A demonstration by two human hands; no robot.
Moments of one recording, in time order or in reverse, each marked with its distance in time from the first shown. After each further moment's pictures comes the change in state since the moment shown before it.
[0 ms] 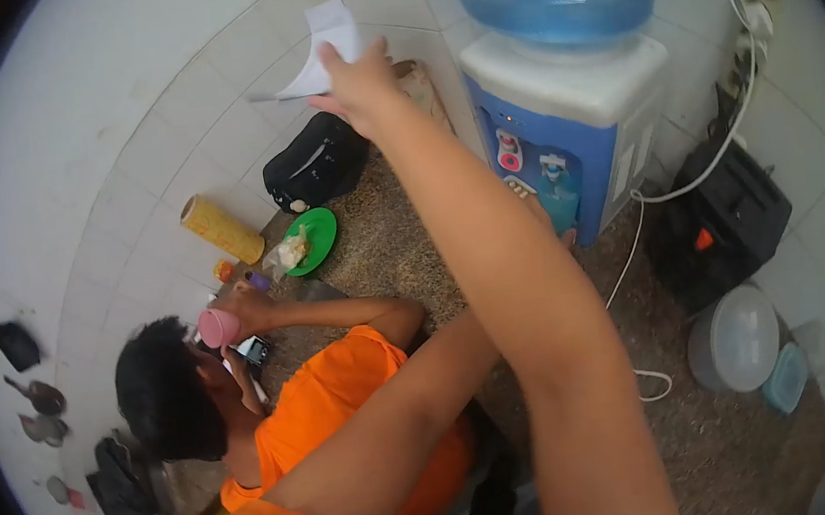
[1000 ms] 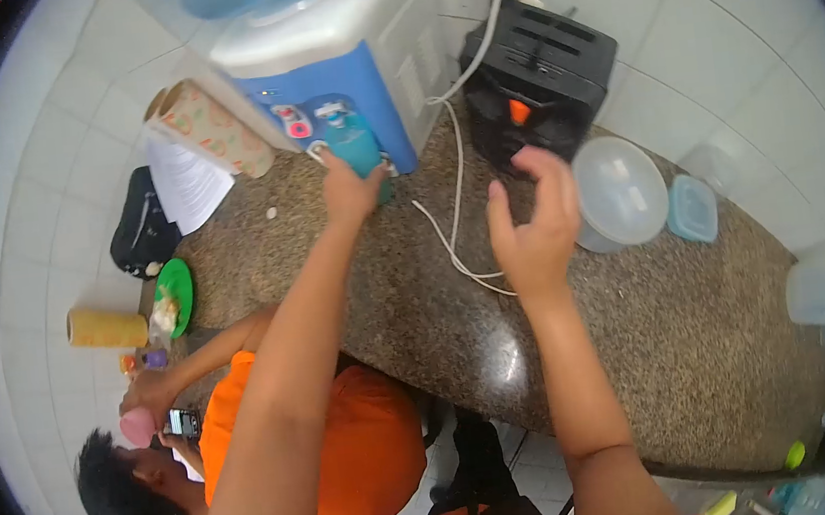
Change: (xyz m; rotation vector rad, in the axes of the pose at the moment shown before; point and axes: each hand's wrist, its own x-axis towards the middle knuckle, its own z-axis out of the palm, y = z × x) left_hand 0.032 0.006 -0.007 0.289 -0.051 0.045; right_hand -0.326 -0.063 -0.279 -1.516 0.812 -0.666
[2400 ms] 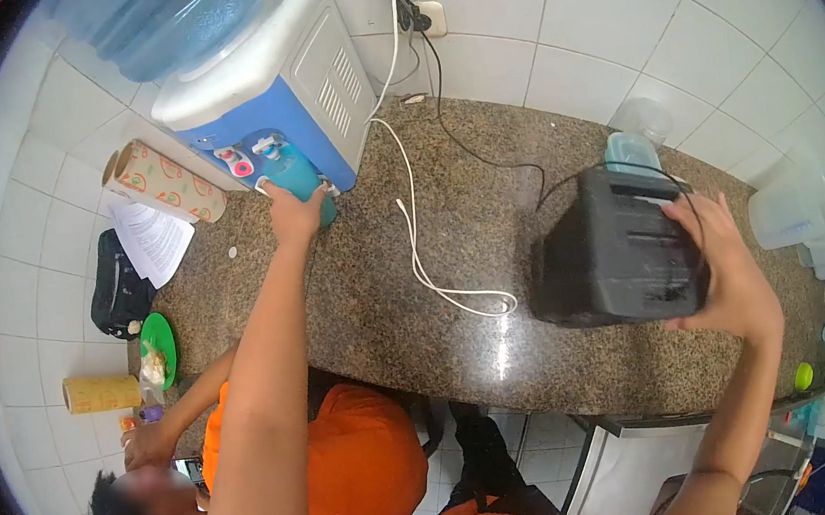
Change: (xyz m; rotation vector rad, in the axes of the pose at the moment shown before) left_hand 0.003 0.000 -0.003 0.084 -0.001 -0.010; right_hand 0.047 -0.008 -0.309 -0.561 -0.946 0.073
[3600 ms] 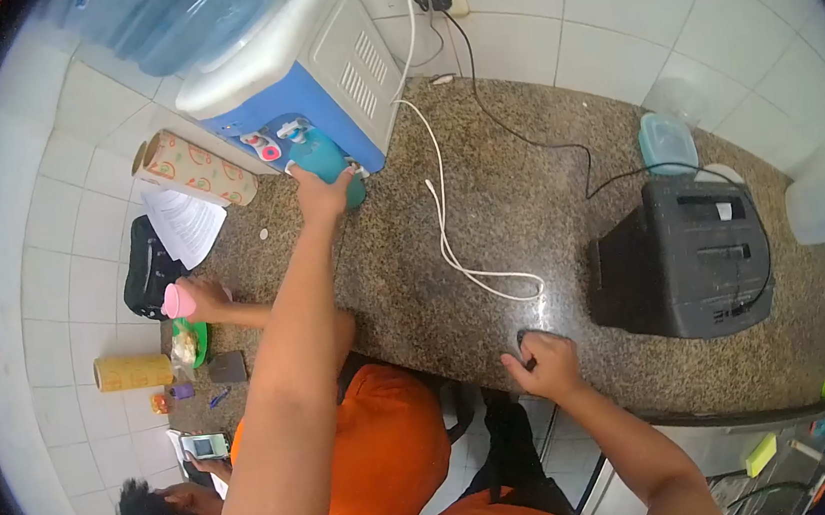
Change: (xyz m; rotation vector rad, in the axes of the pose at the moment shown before) left_hand 0.003 -0.003 0.003 -0.033 -0.009 0.008; right_hand -0.016 -0.111 0.315 0.619 0.291 0.034
